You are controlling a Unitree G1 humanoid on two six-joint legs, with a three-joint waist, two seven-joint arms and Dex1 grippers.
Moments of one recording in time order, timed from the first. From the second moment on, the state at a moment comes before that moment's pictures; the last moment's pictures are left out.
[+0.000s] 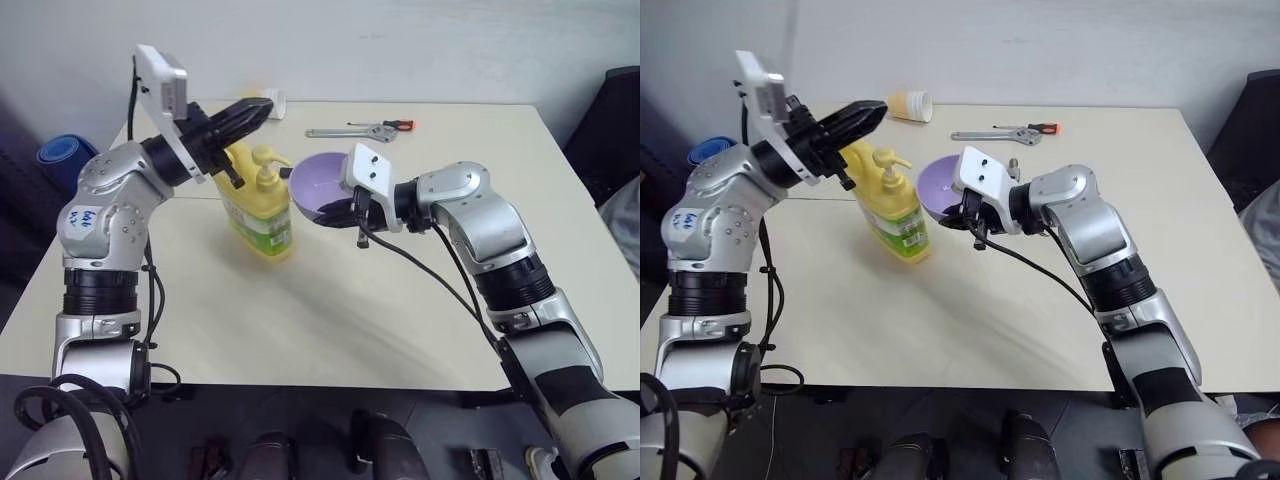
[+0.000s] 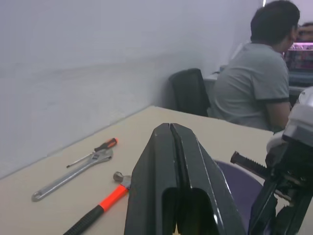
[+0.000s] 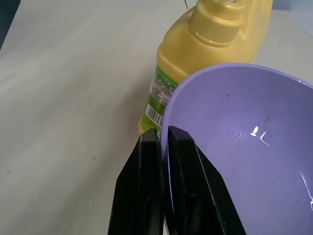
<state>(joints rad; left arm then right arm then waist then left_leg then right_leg) -0.92 0.58 0.10 0.21 -0.58 0.39 -0.76 -1.04 -0.44 0.29 0.19 0.12 0.50 1.13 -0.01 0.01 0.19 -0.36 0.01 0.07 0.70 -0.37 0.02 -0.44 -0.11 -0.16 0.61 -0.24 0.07</state>
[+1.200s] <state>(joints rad) -0.91 0.52 0.03 0.19 -0.38 0.50 -0.72 -1.08 -0.42 0.27 0.18 0.16 0.59 1.11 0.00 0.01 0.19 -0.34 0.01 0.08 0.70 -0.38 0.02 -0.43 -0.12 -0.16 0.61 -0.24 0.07</state>
